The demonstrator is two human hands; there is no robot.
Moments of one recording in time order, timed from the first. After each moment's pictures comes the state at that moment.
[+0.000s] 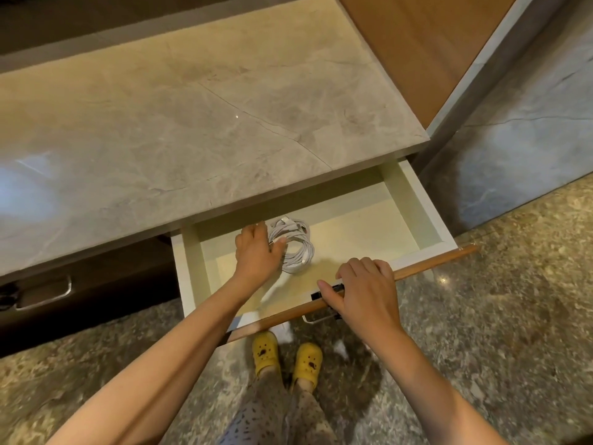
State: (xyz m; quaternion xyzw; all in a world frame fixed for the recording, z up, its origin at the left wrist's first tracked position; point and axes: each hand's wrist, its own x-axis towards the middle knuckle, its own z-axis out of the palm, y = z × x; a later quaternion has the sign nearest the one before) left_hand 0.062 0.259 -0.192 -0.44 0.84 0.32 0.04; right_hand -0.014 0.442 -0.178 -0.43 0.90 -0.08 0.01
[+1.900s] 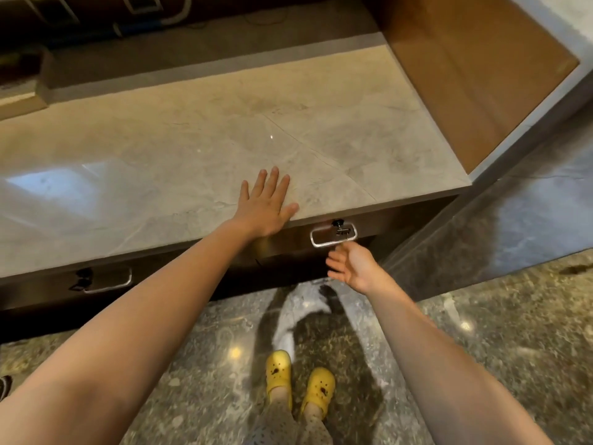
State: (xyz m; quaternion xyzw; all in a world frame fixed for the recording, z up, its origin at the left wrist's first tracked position) left_hand 0.056 0.151 -0.114 -0.30 0.93 0.11 0.15; right_hand -0.050 0.323 -0.190 0.09 0.60 -0.52 0.60
